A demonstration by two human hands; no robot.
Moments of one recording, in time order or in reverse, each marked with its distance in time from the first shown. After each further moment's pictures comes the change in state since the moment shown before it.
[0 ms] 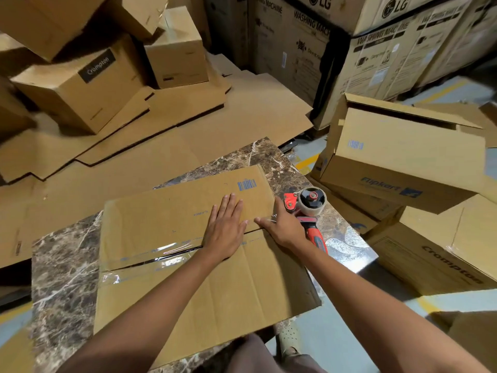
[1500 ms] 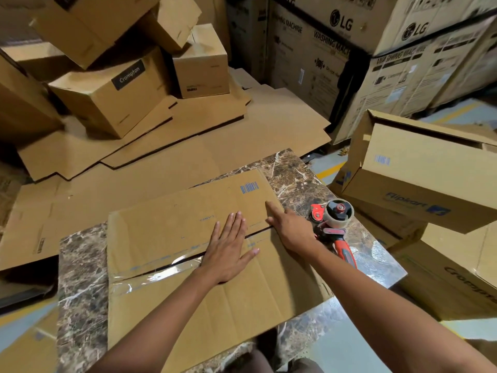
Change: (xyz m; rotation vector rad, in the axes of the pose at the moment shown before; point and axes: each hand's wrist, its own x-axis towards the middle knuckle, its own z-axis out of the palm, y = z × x) left_hand -0.050 -0.069 -0.011 0.098 -0.140 0.050; right_hand 0.012 -0.059 0.027 -0.517 -0.031 -0.195
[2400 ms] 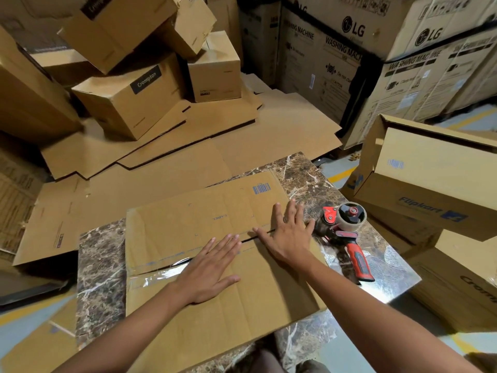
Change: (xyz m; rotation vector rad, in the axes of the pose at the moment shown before) left_hand -0.071 -0.059 -0.009 0.054 -0.006 0.269; right_hand -0.019 -0.049 0.023 -0.051 0.101 0.143
